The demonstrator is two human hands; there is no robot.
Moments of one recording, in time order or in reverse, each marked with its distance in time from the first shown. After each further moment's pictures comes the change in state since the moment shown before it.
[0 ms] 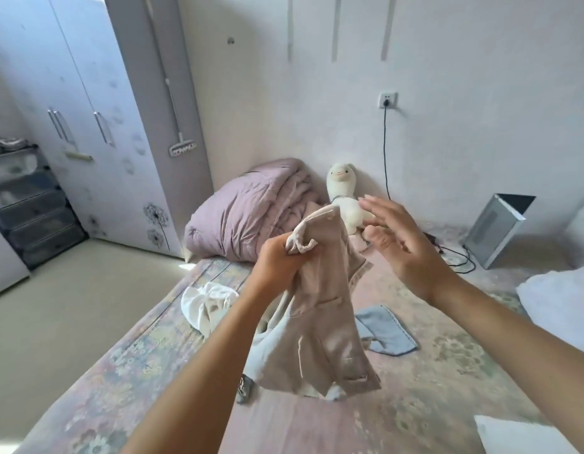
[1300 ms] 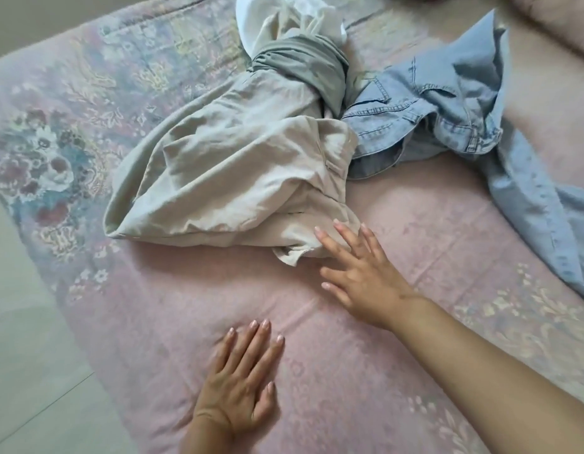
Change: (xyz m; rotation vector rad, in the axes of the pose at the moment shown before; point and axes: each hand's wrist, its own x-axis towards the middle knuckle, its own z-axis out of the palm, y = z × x) left_hand -0.373 -0.581 0.143 1.085 -0.011 -0.288; right_hand -0.140 0.516 0.405 -0.775 -0.884 -0.594
